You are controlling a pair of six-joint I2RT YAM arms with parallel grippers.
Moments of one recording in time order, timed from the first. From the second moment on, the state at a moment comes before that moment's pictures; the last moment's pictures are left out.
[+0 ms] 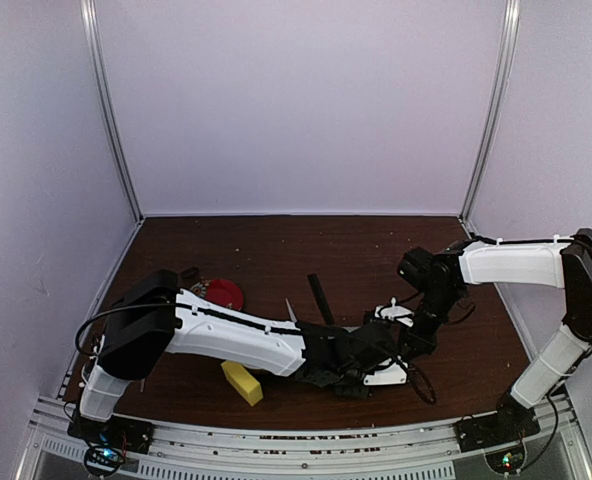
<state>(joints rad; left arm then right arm) -1.38 2.24 1.63 -0.31 -0.28 0.55 0.57 1.59 0.97 -0.96 -0.47 -0.60</state>
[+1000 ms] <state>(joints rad) -1.33 2.18 1.55 -0.30 -0.39 0.36 0.57 1.56 0.95 -0.90 -0.47 -0.60</state>
